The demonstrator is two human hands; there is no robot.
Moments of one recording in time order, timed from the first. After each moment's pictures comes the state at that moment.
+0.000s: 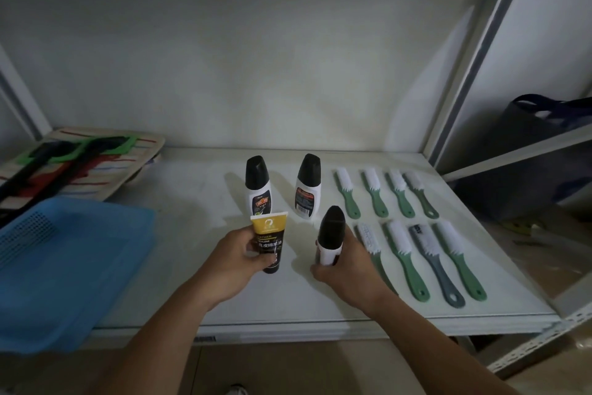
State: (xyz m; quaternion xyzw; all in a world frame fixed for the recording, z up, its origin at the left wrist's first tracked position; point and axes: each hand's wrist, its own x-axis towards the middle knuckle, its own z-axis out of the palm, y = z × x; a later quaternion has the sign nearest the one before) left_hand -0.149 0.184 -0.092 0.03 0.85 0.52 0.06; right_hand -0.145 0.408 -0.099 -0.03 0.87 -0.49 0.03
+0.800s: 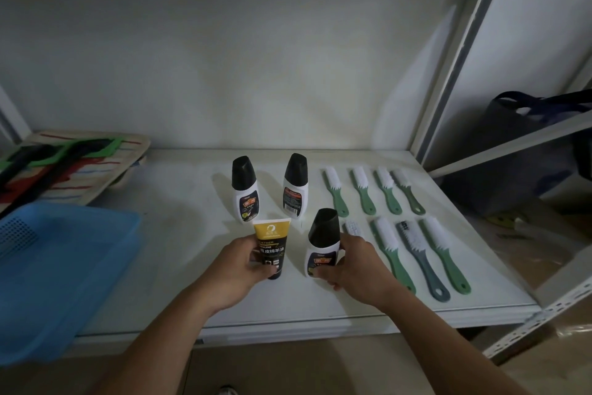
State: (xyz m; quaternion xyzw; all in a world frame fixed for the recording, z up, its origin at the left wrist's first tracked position) left_hand -0.142 0.206 -0.089 0.06 0.86 0.49 0.10; right_hand -0.148 0.438 -0.092 -0.05 0.89 -0.44 0.06
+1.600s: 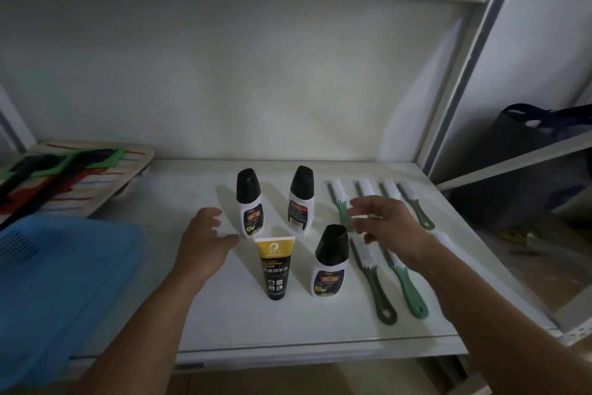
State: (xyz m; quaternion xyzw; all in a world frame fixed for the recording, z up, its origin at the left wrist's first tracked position) left_hand -0.199 0.161 -0.096 -0.15 0.84 0.51 -0.07; right_hand -0.211 0.480 -0.046 0.00 0.81 -0.58 0.04
